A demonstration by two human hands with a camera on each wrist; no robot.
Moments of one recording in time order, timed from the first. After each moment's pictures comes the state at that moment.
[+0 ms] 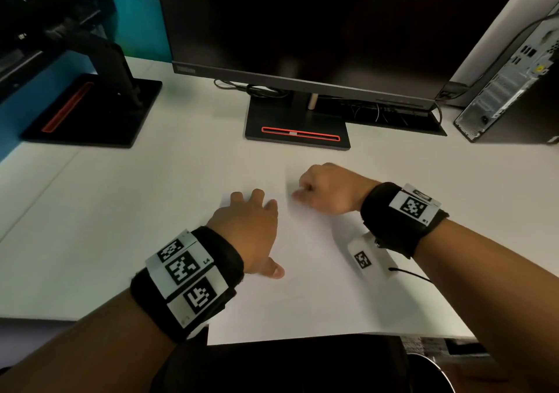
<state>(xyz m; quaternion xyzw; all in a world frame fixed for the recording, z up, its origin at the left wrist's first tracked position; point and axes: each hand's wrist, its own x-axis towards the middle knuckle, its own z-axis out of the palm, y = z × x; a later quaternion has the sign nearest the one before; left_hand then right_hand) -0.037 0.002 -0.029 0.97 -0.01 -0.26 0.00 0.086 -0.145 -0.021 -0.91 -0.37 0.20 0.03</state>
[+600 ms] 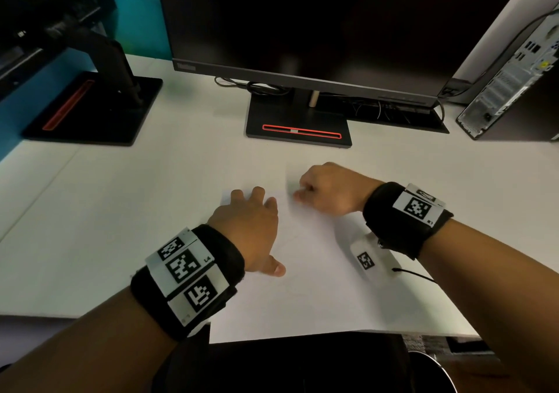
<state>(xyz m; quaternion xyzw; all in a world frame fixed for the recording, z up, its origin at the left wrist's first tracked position) -0.037 0.001 -0.029 0.97 -0.02 -0.26 -0.02 0.083 -0.147 -0.021 -0.90 -0.38 0.22 0.03</state>
